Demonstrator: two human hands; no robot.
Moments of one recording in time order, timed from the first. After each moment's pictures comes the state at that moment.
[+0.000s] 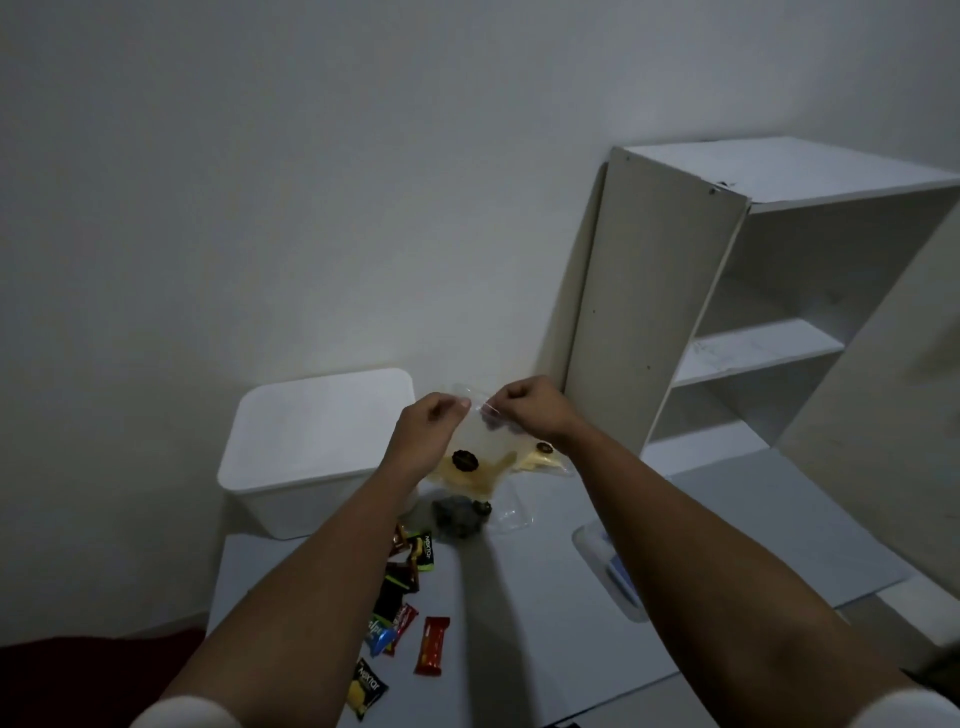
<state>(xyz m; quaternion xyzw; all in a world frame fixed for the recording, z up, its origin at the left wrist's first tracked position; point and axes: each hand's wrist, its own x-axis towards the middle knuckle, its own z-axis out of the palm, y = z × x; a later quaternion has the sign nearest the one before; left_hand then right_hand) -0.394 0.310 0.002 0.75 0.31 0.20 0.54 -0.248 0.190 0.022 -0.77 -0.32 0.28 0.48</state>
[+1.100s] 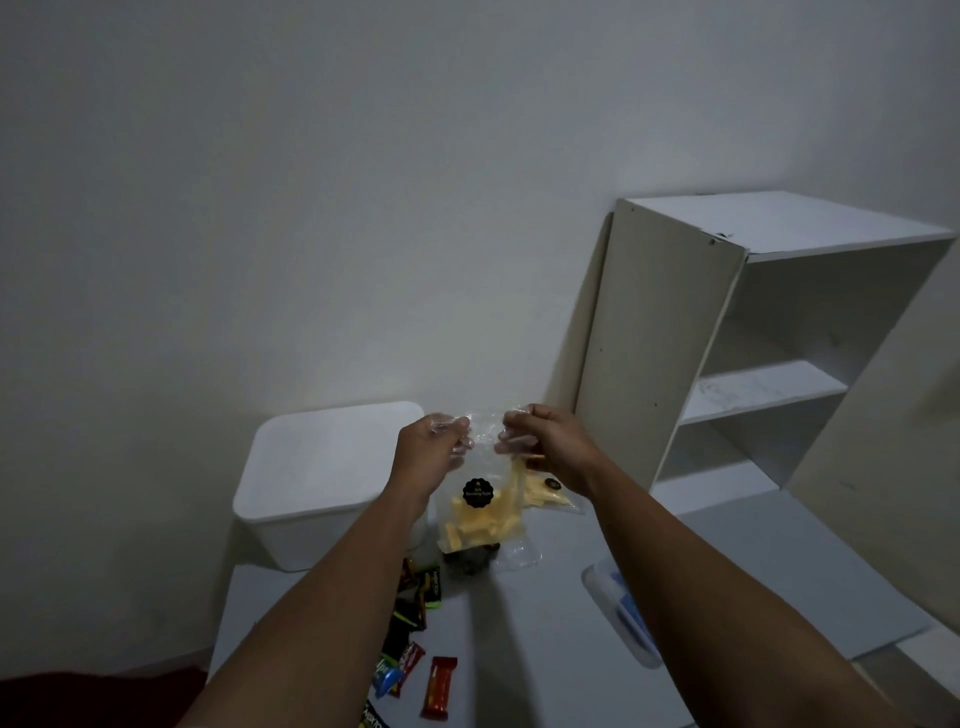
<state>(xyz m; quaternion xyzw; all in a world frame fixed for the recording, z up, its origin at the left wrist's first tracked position) -0.396 0.314 0.023 0.60 0.32 0.27 0.68 -0.260 0.177 0.039 -0.64 -0.25 0.37 0.62</state>
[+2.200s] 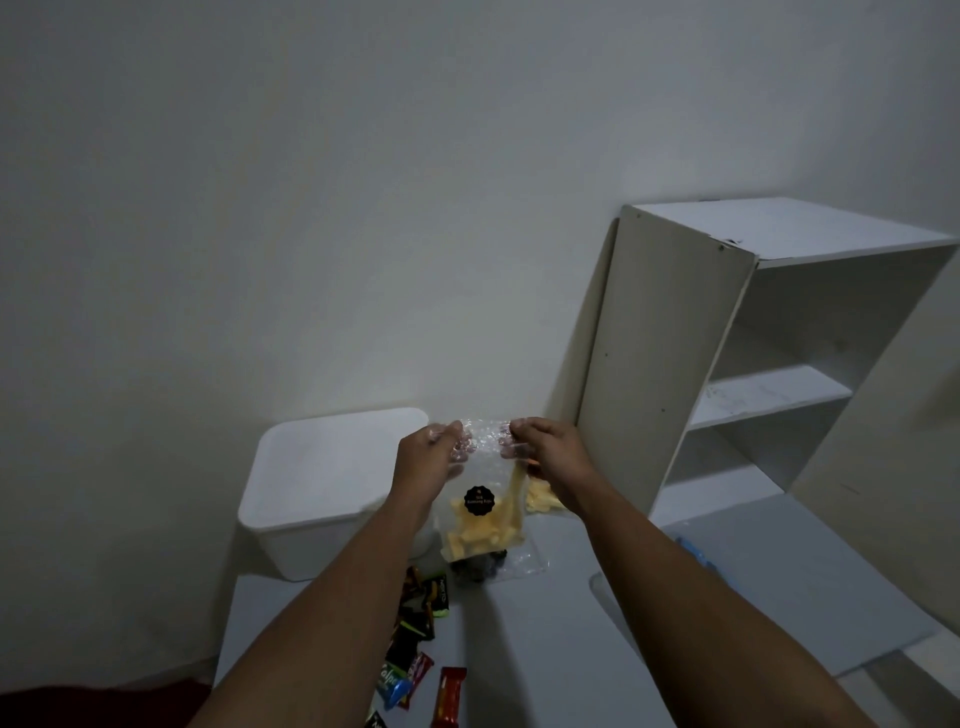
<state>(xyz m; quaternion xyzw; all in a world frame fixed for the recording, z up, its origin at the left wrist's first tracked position) -0.400 0.331 0.010 0.59 0.33 0.28 0.68 -0.277 0.194 0.023 -0.66 -0.20 0.30 0.66</state>
